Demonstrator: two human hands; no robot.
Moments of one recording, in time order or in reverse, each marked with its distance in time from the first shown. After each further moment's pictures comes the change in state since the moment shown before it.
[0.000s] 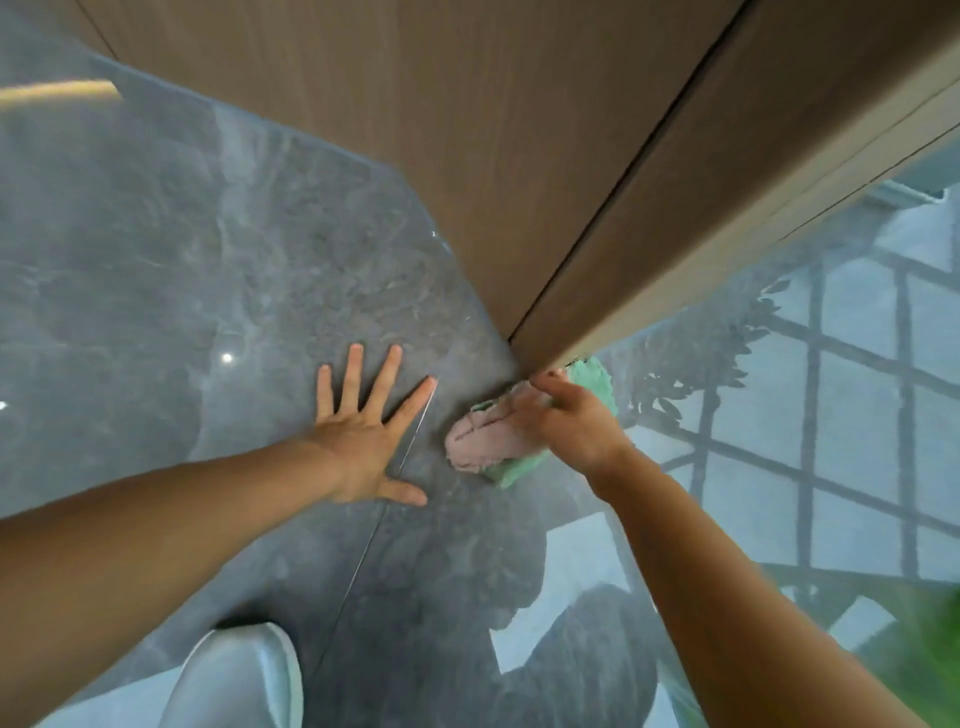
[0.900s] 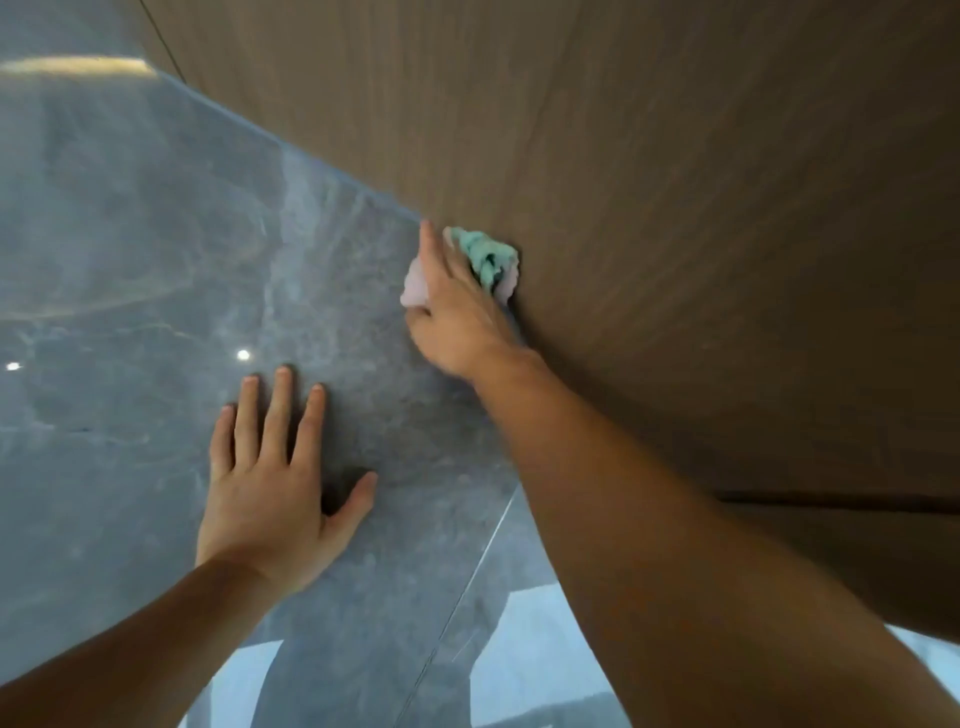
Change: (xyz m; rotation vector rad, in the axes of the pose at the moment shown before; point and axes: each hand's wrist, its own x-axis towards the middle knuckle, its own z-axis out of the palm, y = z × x) left_hand 0.019 -0.104 0.016 -0.156 0.734 -0.462; right_hand 0.203 -0.186 0.112 -0.487 -0.018 -0.669
